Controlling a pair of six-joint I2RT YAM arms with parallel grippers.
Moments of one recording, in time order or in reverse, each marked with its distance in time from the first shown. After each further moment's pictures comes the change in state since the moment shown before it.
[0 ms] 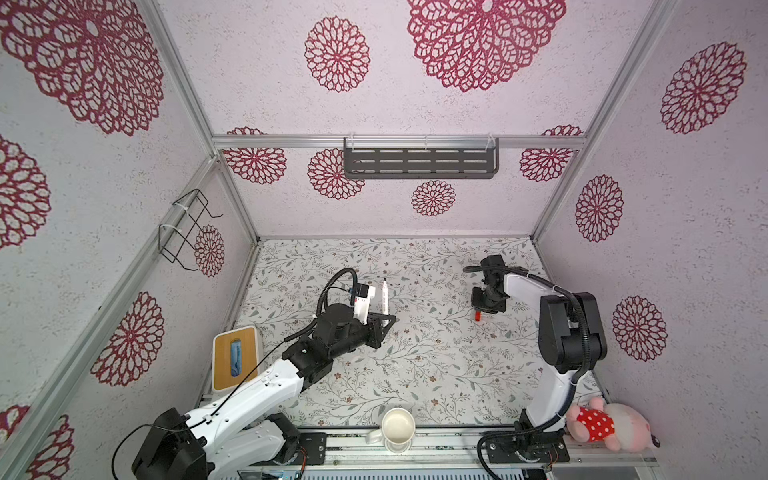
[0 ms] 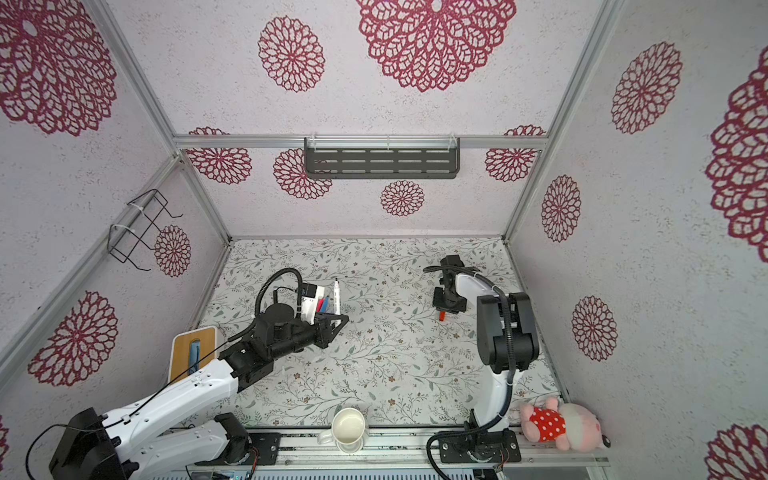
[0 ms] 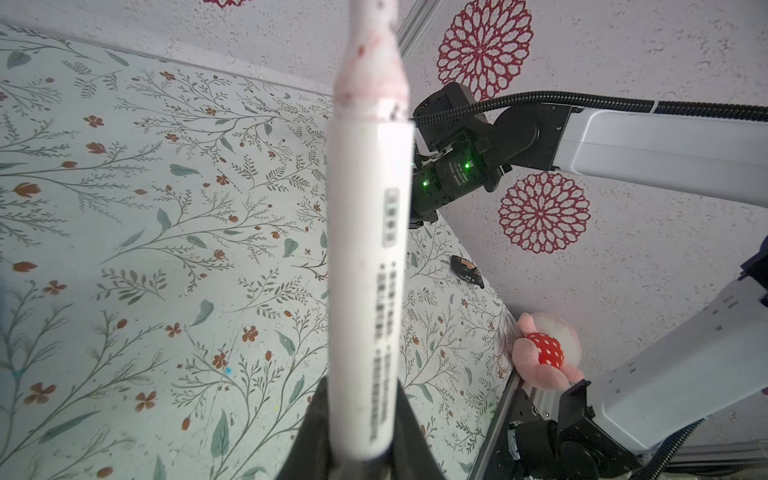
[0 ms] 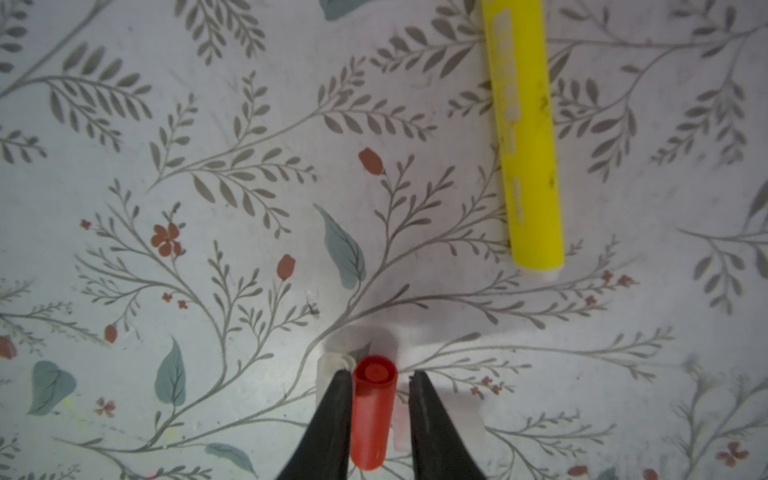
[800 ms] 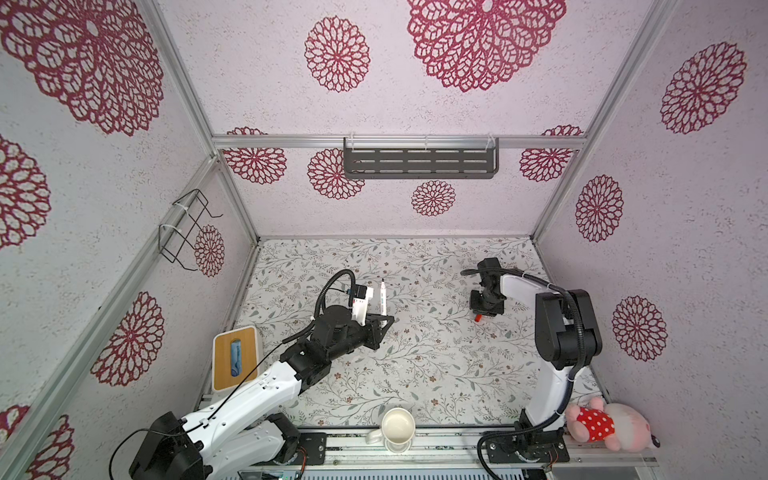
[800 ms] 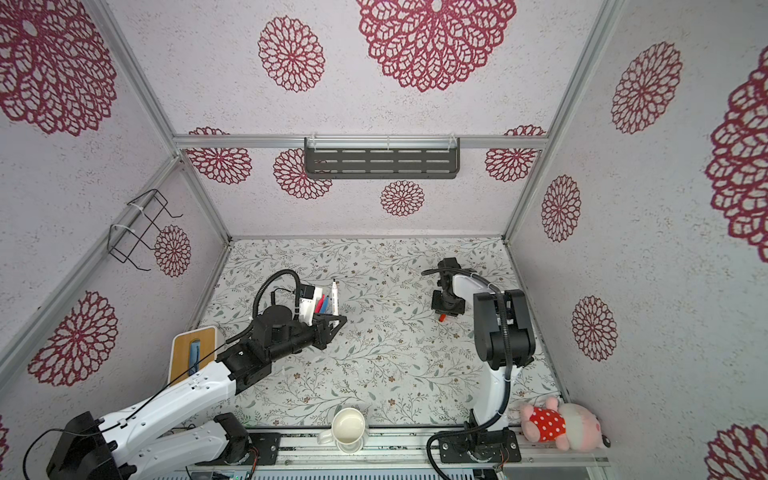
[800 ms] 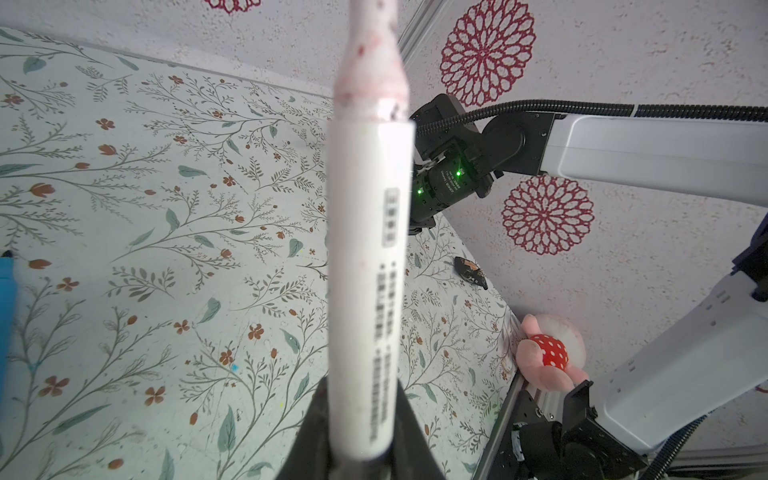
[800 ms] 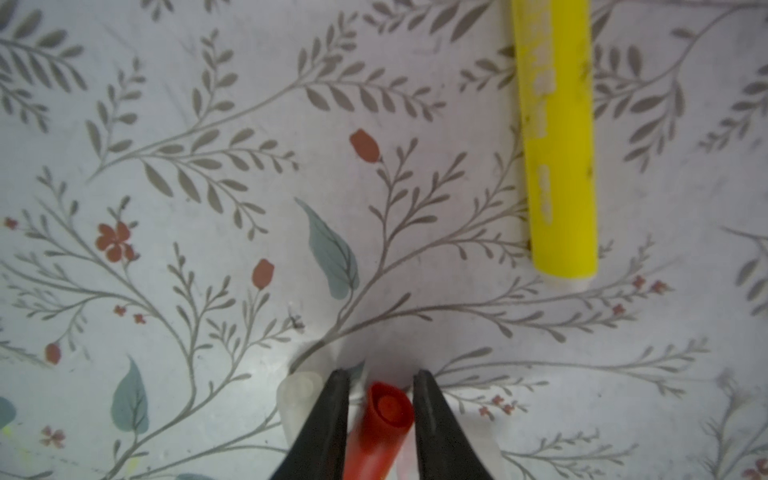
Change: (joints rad) left arm 0.000 -0.021 -0.010 -0.008 -0.011 0.003; right arm 0.020 0.035 -0.006 0.008 0.024 0.002
